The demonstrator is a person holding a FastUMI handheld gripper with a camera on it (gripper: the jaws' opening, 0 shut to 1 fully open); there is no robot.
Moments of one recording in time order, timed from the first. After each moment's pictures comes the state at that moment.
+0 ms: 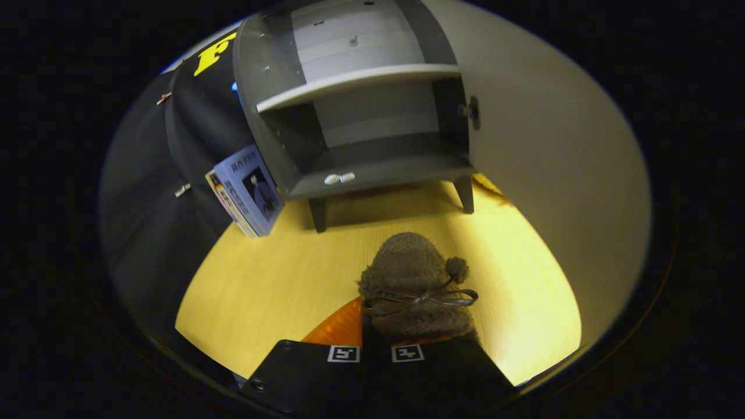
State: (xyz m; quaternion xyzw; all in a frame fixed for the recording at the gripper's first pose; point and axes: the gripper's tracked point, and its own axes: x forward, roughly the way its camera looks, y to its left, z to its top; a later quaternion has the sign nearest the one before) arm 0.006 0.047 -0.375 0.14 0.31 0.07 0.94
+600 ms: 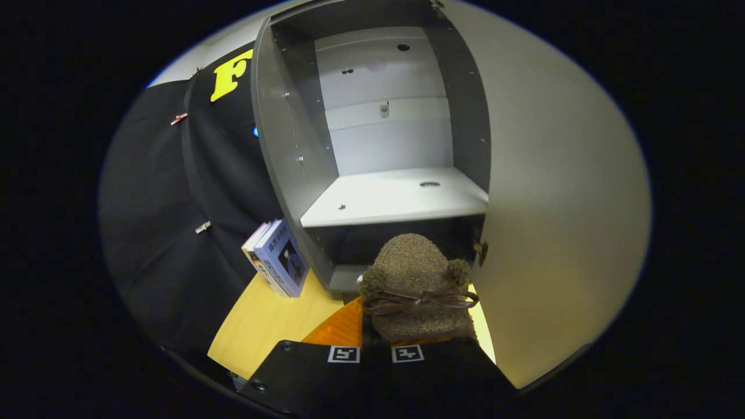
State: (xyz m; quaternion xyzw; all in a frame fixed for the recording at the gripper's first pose) arm 0.083 0.055 -0.165 0.10 0.23 0.09 0.96
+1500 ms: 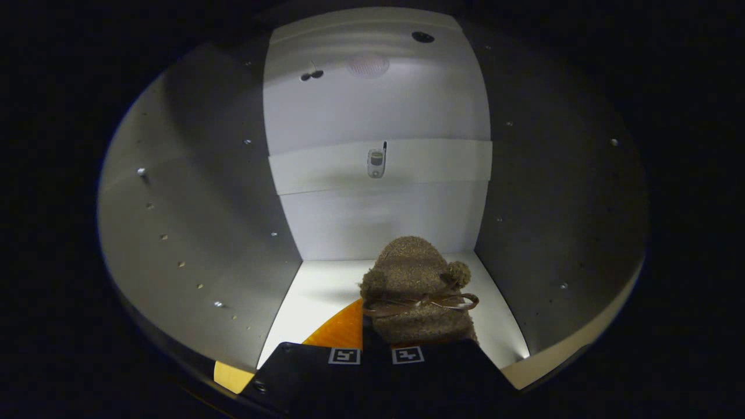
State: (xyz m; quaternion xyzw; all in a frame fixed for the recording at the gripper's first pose) arm 0.374 0.060 -0.113 0.08 0.23 0.03 0.97
